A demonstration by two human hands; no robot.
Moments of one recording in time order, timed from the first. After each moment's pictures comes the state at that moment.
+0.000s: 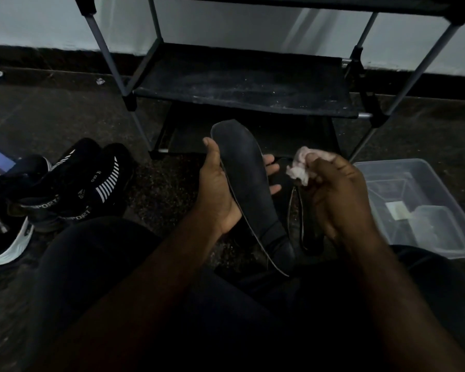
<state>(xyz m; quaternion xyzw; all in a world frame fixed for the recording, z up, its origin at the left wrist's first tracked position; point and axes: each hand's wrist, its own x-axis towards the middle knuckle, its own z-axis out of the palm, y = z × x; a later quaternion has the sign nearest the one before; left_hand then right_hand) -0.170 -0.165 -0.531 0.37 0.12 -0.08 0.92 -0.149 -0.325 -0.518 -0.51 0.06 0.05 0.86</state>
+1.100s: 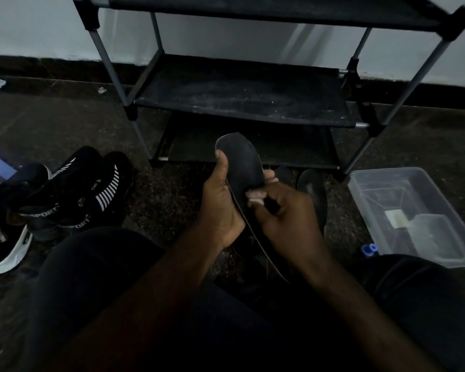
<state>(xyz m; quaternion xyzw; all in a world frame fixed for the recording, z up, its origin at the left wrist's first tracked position) -0.175 -0.172 -0.528 0.40 0.13 -0.07 0.90 -0.174 -0.293 -0.539 -0.84 -0.19 -0.07 0.50</state>
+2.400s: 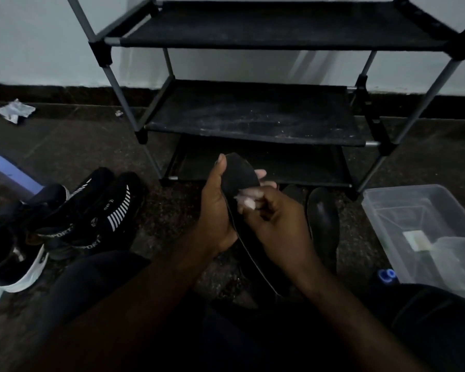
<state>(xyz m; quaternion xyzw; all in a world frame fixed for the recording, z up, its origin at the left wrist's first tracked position) -0.146 -0.155 -0.524 0.42 0.14 -0.07 0.89 -0.150 -0.268 -0.541 -0.76 -0.18 -0.01 0.63</state>
